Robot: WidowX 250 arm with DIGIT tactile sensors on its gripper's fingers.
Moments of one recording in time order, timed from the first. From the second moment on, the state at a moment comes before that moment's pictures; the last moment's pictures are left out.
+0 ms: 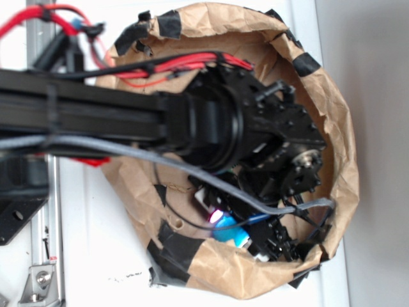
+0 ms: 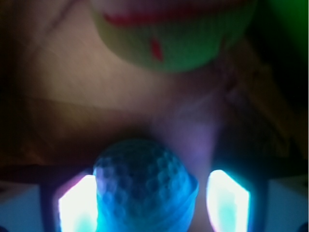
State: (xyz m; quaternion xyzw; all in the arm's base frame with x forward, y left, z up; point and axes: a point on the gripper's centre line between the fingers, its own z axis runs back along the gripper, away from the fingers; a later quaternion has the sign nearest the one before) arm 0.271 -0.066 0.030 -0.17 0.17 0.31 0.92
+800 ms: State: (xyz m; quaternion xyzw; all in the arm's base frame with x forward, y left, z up) arm 0.245 0.027 0.154 -0.05 -0.08 0.18 0.98
